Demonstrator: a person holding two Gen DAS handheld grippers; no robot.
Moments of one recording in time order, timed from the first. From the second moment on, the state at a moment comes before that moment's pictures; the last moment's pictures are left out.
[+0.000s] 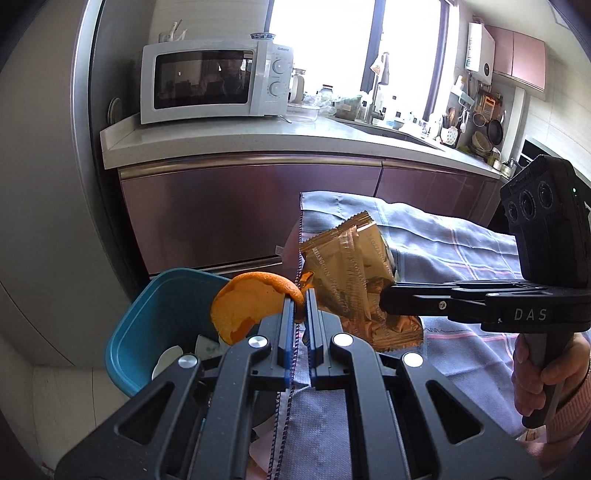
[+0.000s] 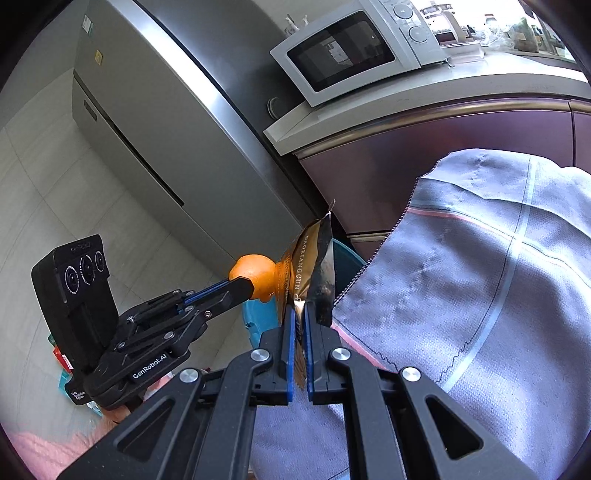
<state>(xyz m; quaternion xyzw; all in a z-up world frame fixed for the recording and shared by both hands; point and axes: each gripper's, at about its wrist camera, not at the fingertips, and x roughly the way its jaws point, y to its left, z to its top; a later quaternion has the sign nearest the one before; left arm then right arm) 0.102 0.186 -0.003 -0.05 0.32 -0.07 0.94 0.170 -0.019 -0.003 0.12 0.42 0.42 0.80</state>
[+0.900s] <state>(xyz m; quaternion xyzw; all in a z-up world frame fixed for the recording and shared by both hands) 0.117 0.204 -0.012 -0.06 0.33 -0.04 0.94 0.190 0.018 -0.007 0.10 0.43 0.43 0.79</state>
